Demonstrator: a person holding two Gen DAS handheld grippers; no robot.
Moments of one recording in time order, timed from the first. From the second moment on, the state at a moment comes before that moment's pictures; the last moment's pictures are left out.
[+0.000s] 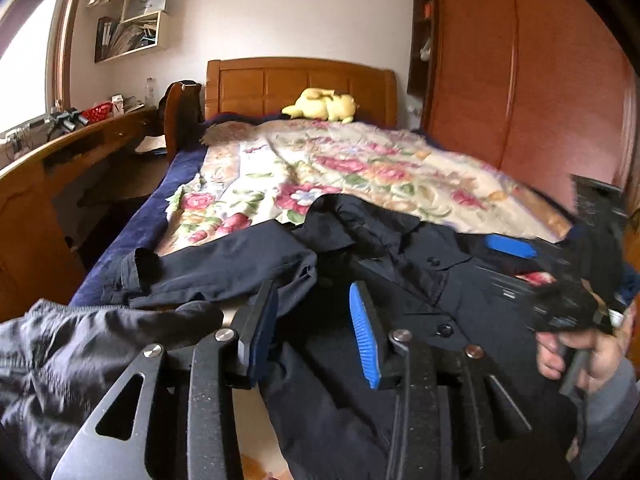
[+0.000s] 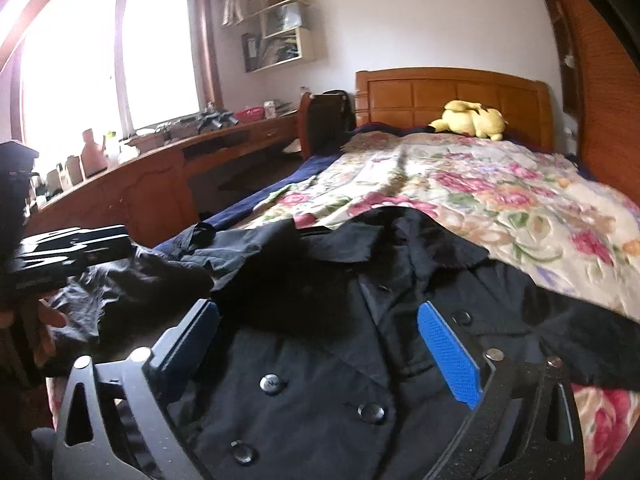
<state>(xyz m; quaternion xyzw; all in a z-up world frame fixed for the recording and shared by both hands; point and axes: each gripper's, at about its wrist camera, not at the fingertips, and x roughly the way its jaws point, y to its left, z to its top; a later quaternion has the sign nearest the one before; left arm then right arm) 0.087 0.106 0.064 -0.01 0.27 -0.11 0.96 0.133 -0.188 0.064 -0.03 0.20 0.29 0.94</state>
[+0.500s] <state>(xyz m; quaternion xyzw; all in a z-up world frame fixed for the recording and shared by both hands) 0.055 0.179 0.074 -0.03 0.23 -0.10 0.97 0.282 -0.024 0.042 -0.12 0.29 0.39 0.87</state>
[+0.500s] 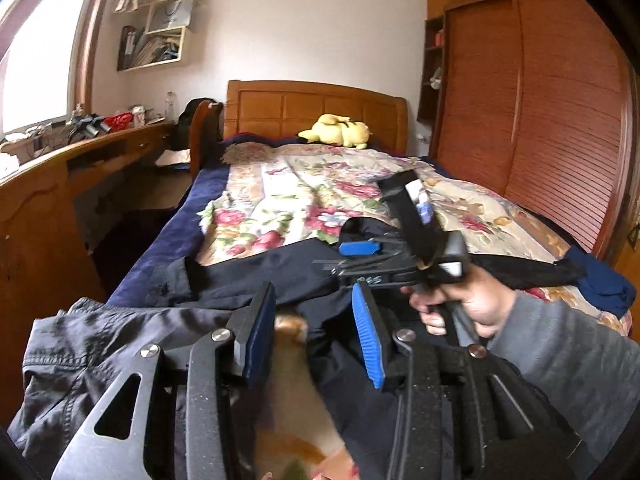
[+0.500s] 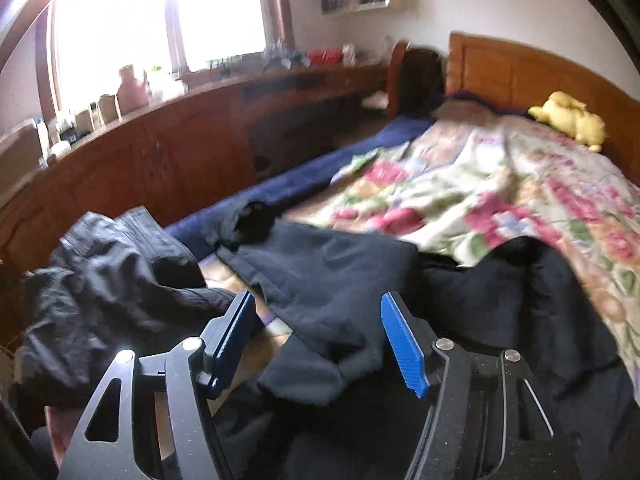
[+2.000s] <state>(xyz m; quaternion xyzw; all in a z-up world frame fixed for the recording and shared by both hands) 0.071 0.171 0.055 -0.01 0.25 -0.06 0.97 0.212 -0.118 0.005 -0.14 0.27 0.21 0.93</state>
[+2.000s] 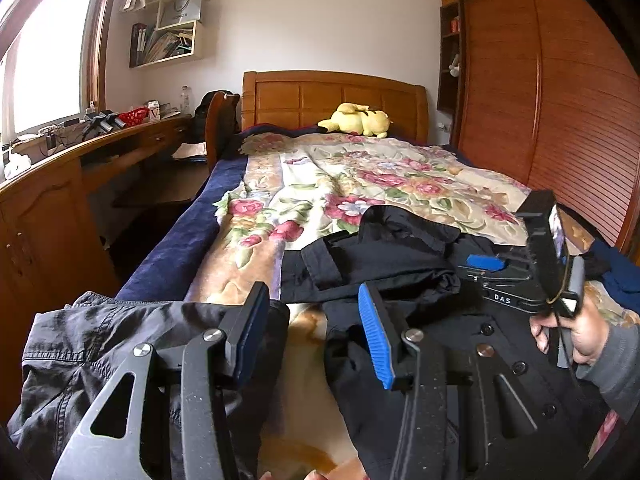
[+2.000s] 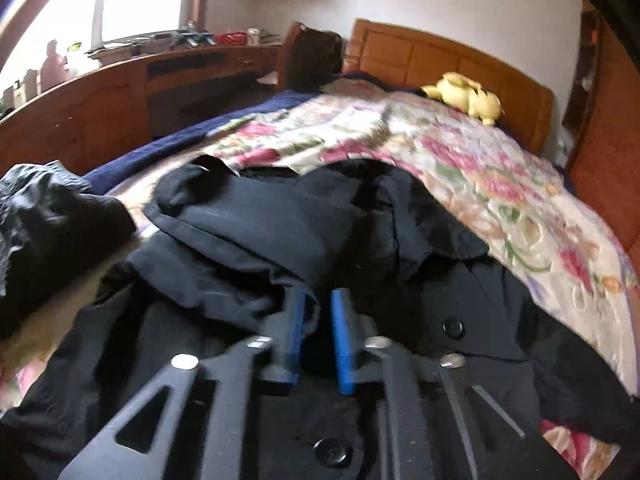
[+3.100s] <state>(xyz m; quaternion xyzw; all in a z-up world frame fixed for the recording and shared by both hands) 0.068 0.144 0.050 0.00 0.25 -0.09 0.96 0.212 -0.112 0.046 -0.16 0.26 0.24 0.92</state>
